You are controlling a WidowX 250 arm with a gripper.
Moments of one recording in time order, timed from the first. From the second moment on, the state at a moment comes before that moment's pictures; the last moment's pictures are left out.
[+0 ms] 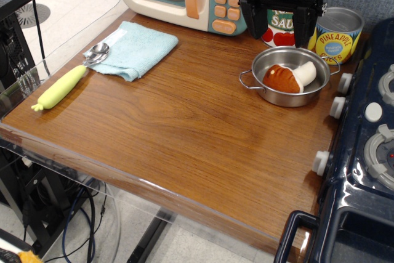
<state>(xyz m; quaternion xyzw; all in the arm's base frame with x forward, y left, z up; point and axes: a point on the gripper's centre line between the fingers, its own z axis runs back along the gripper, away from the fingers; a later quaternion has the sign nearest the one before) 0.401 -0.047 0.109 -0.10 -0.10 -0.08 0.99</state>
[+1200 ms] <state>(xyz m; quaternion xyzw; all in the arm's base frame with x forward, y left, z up) 0.357 0.091 0.085 -0.06 -0.07 0.04 0.99</state>
